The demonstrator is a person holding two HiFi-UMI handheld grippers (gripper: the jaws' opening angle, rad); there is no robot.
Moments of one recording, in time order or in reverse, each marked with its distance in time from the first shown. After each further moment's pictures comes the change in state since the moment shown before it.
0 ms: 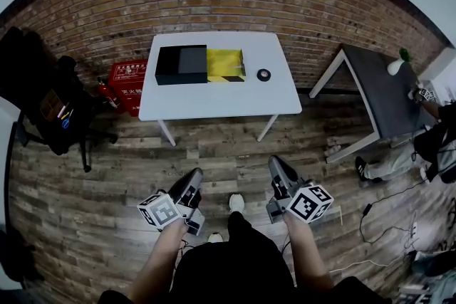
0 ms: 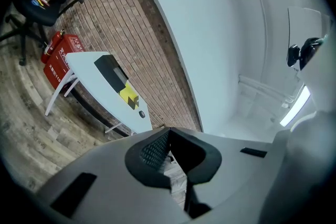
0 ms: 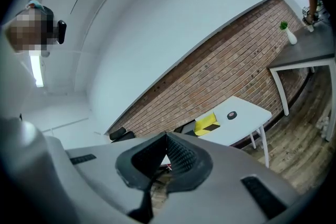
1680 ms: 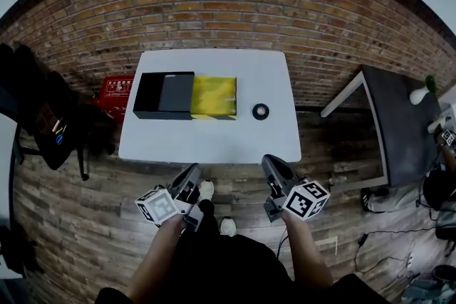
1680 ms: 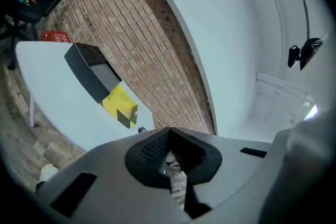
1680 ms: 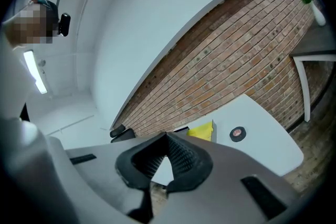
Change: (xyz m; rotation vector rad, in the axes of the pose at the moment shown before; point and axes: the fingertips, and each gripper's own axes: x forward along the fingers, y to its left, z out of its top) left arm 0.231 0.045 0.085 0.010 -0.038 0.099; right arm 0.172 -0.167 0.095 0.010 0.133 0.116
